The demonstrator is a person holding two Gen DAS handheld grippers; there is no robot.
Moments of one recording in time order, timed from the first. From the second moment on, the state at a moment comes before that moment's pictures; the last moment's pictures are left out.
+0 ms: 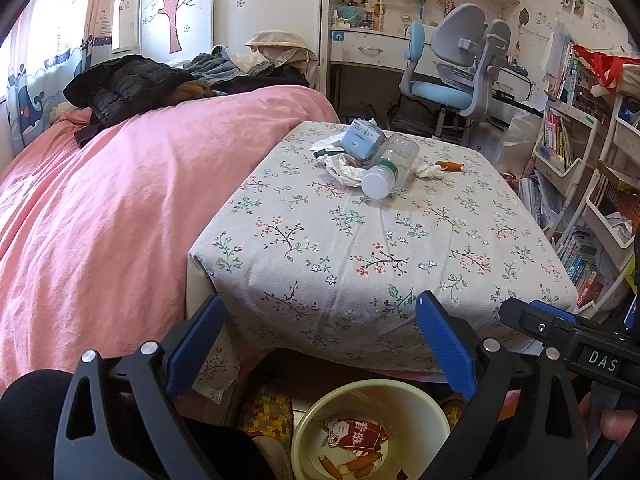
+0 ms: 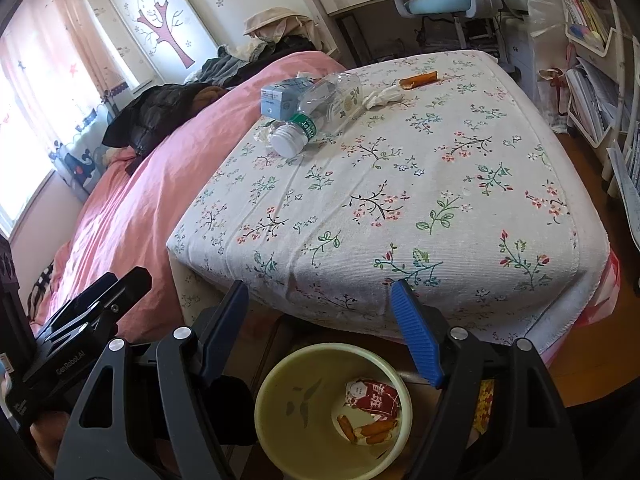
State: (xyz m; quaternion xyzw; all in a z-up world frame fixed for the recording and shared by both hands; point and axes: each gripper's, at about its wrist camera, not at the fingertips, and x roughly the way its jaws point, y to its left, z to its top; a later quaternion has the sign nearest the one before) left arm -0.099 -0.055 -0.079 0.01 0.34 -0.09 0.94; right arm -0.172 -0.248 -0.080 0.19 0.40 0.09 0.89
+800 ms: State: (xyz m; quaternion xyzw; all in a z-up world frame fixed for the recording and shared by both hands) left arm -0.098 -0.055 -0.079 0.00 0.34 -0.09 0.94; right arm -0.170 -0.248 -0.081 0.19 0.40 0.09 0.89
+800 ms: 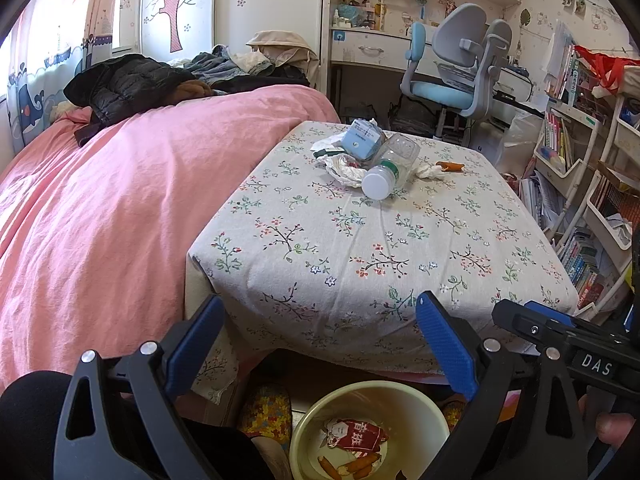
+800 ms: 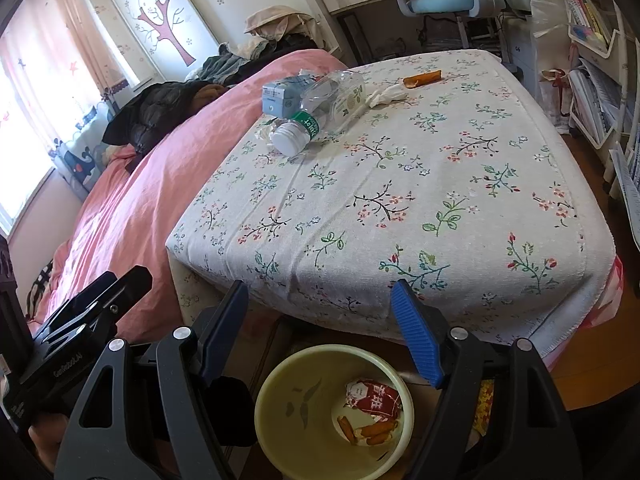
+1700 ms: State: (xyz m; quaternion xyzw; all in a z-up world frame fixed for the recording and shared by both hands) left arm -0.006 -0.034 -0.044 -0.03 0.33 -0.05 0.94; right arm -0.015 -0.232 -0.063 0.18 0.40 0.08 0.90
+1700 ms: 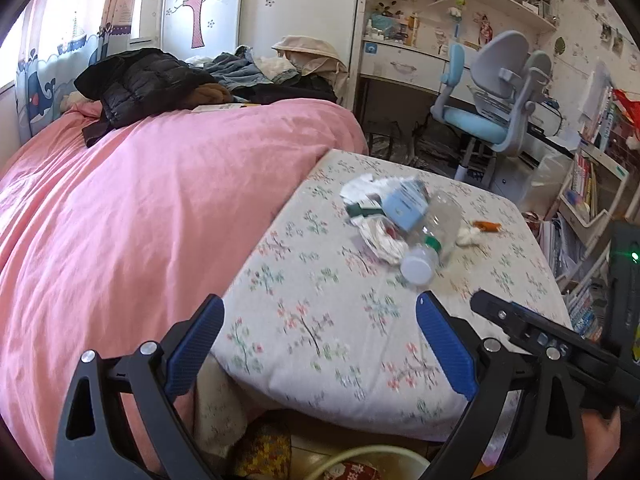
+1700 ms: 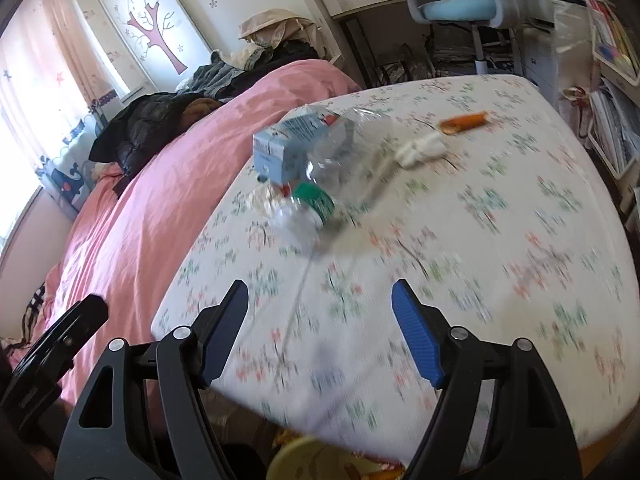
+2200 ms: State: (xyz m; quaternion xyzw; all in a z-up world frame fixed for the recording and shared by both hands) left arm 0.067 -0.020 -0.034 -0.04 0.34 -0.05 0.94; right arm 0.123 -0.217 -0.090 0.13 0.44 0.01 0.89
